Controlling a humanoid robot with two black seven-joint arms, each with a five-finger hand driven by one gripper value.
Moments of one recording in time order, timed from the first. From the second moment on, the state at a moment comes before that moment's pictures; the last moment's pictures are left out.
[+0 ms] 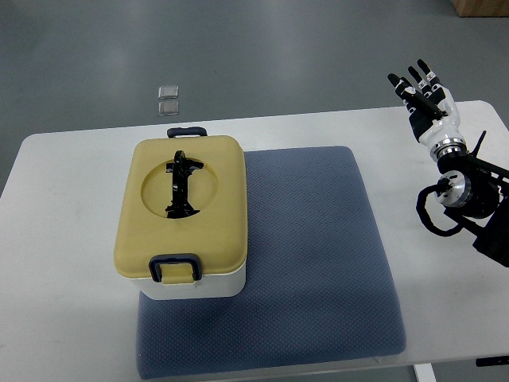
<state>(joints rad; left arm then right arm) 0.01 0.00 -0.04 -0.16 0.03 0.02 0.06 0.80 -0.35 0.43 0.74 0.30 -0.03 0.60</state>
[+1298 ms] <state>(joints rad) 0.01 0.00 -0.04 -0.16 0.03 0.02 0.06 0.81 -0.34 0.42 0.68 0.28 -0.02 0.60</state>
